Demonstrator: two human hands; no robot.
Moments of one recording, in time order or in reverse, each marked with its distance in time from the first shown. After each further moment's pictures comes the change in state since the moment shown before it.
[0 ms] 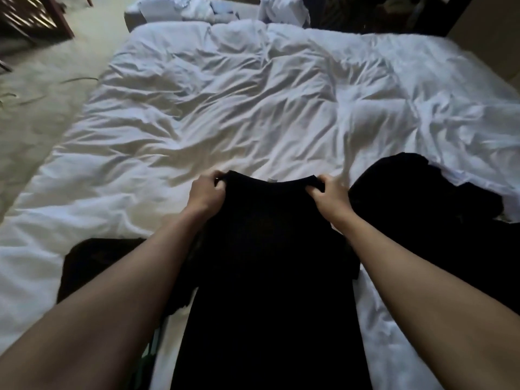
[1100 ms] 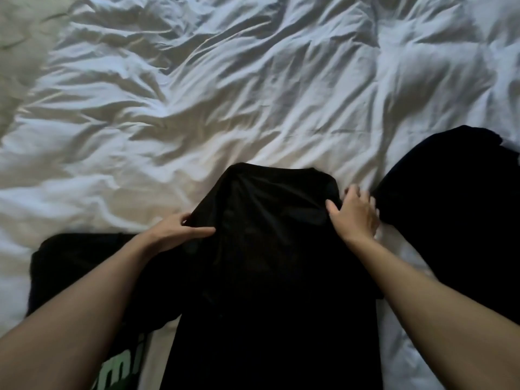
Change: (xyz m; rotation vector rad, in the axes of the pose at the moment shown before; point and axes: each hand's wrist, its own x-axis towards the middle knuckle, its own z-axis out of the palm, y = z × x) left_hand 0.017 -0.125 0.009 0.036 -0.530 -0.417; right_hand 0.045 0.085 0.057 -0.536 0.029 0.163
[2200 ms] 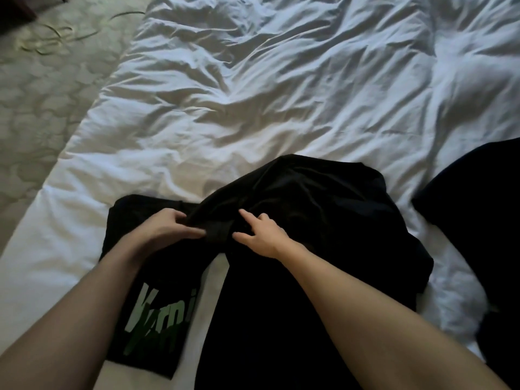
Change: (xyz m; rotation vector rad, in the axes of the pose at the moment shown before) left_hand -0.104 -0.069 -0.055 0.040 0.152 -0.089; right_hand -0.142 -0.167 0.073 0.099 -0.785 -0.521
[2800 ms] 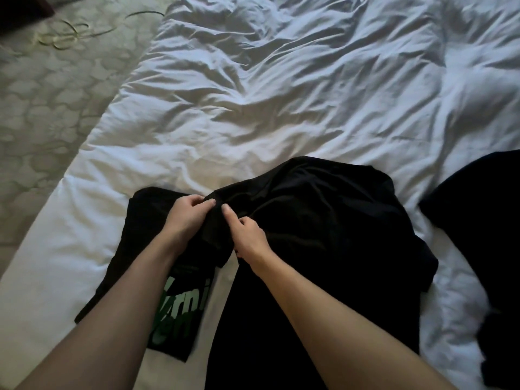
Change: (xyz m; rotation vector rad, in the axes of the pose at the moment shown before) left_hand -0.018 0.018 0.020 -0.495 0.321 0.049; right_hand -0.028 -0.079 0.036 0.705 0.138 0.199
